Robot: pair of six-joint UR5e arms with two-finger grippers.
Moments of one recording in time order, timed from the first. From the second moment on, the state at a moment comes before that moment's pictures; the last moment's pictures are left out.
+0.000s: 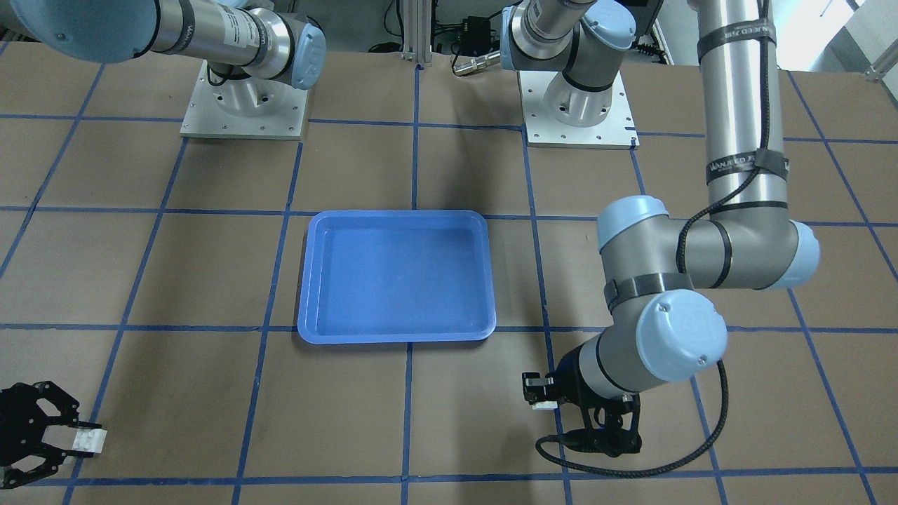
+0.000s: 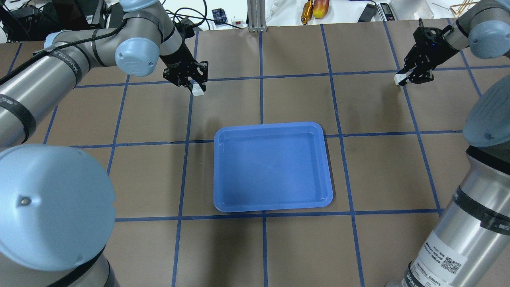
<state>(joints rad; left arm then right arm) -1.61 -2.13 -1.40 -1.23 1.40 -0.04 1.13 -0.77 1.18 -1.78 -1.18 -2.04</state>
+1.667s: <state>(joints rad) -1.93 -2.04 -1.76 -1.03 1.36 -0.34 1.47 -1.35 2.01 -2.10 -1.09 -1.78</state>
